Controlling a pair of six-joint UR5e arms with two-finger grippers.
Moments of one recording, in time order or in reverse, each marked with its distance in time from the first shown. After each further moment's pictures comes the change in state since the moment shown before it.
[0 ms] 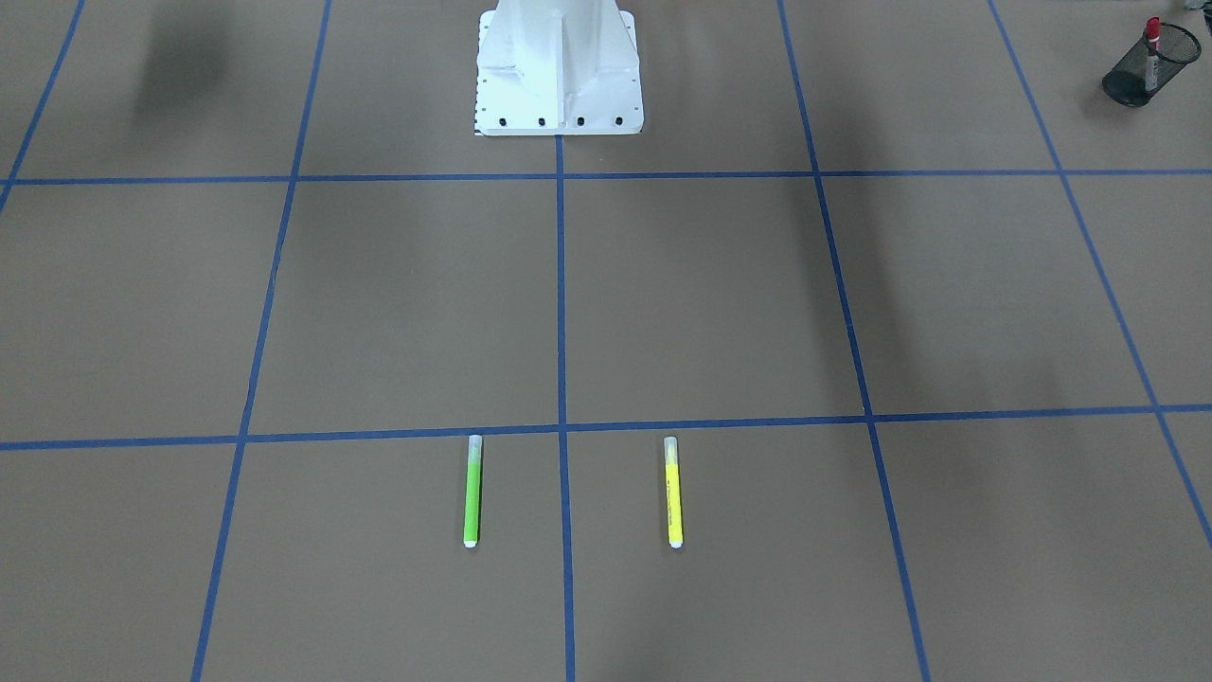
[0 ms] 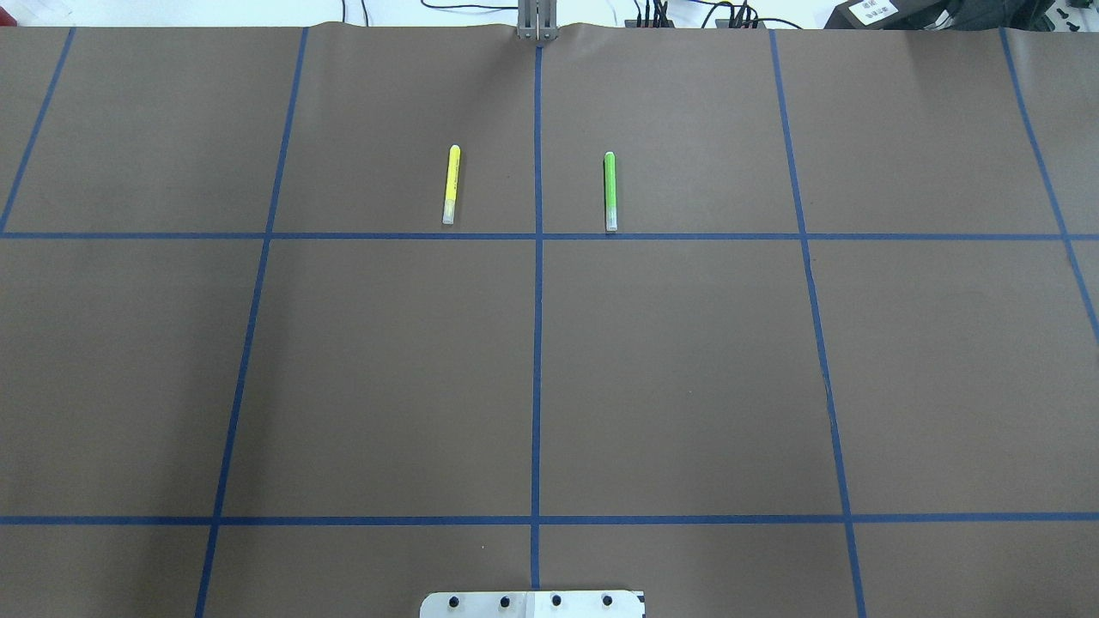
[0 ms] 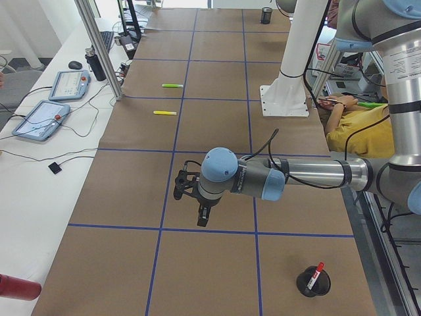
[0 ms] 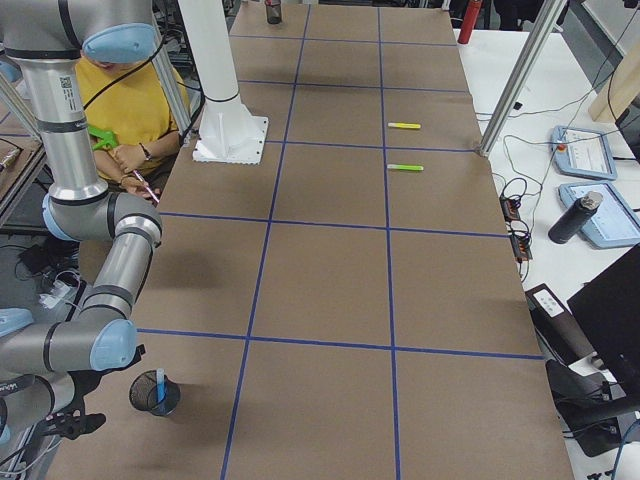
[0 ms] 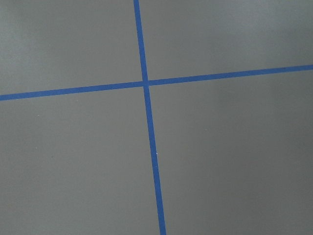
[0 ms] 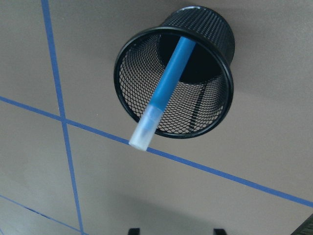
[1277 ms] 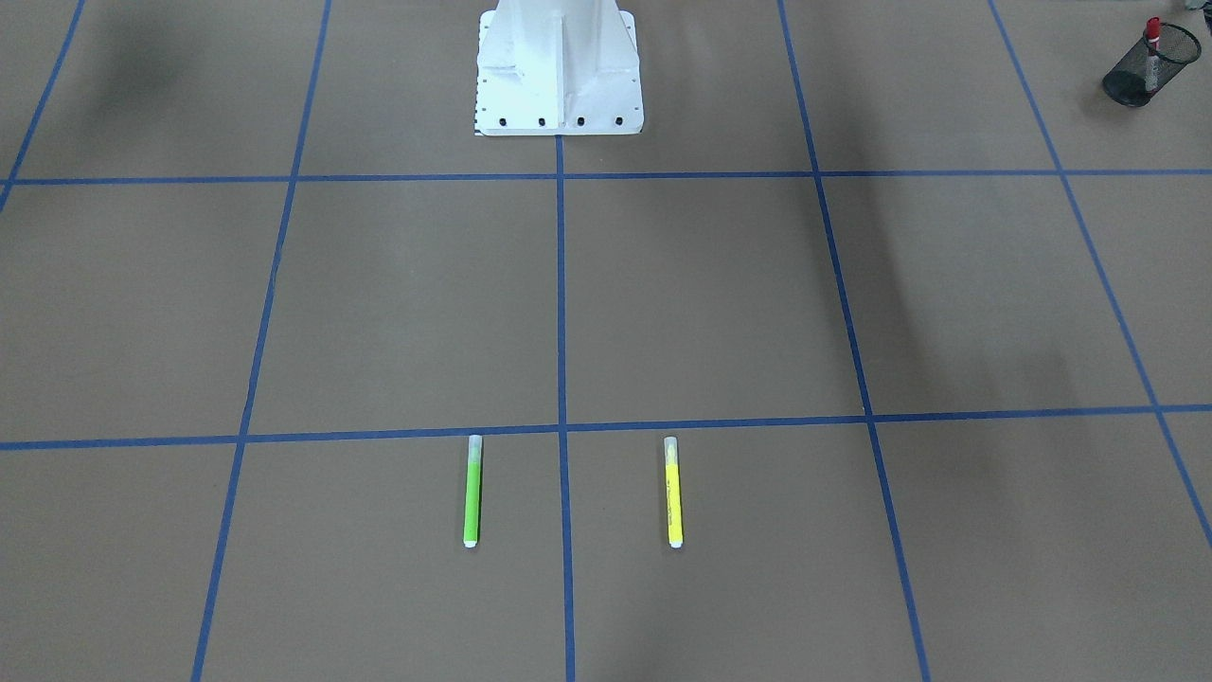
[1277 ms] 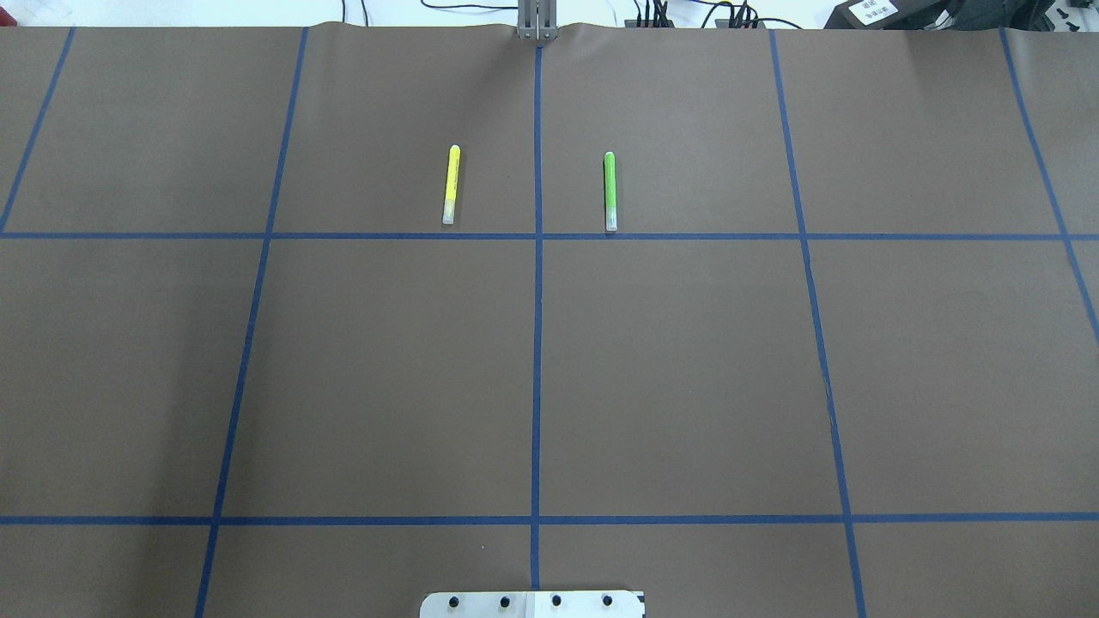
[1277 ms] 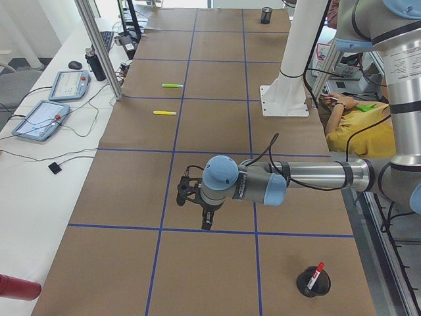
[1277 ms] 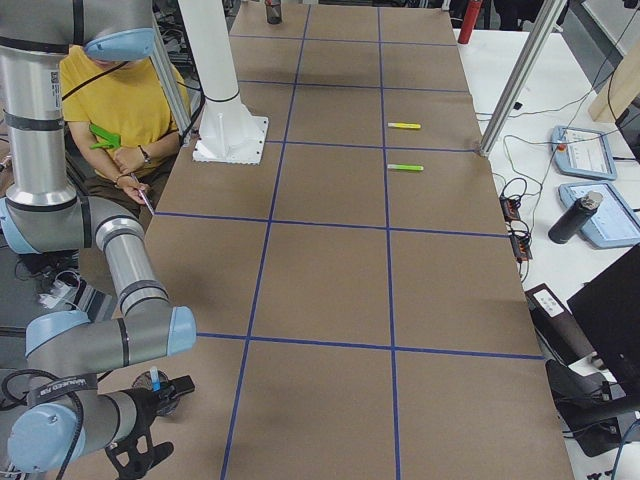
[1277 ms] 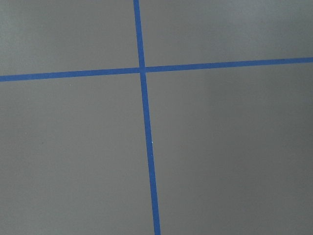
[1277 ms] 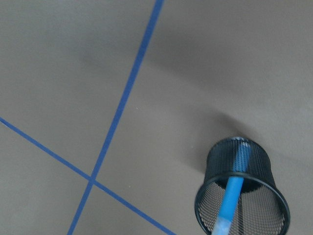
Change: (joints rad) left arm 0.002 0.012 0.031 0.006 -0.039 0.000; right arm -0.511 0.048 0.016 0.506 0.327 0.013
